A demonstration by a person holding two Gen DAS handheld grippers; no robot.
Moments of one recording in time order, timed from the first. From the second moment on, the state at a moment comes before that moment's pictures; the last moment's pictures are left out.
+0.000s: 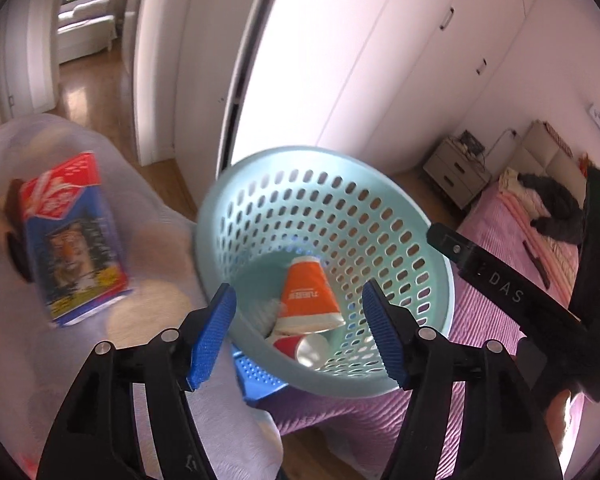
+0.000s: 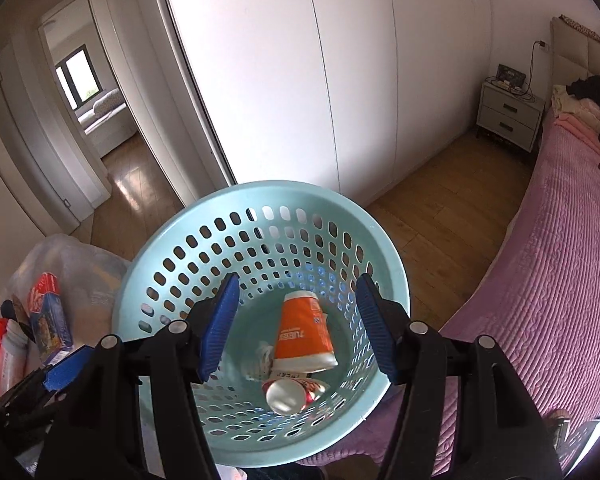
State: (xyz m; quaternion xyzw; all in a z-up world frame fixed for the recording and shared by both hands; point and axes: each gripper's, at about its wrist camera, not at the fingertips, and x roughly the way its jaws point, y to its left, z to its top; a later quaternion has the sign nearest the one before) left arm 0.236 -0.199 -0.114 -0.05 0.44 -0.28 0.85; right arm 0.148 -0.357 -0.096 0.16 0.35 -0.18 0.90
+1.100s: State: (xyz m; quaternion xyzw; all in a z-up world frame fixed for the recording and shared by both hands) left arm 0.181 0.050 -0.066 -0.14 0.38 -0.10 0.91; right arm 0.098 -0.160 -0.037 0.02 0.31 0.00 0.95
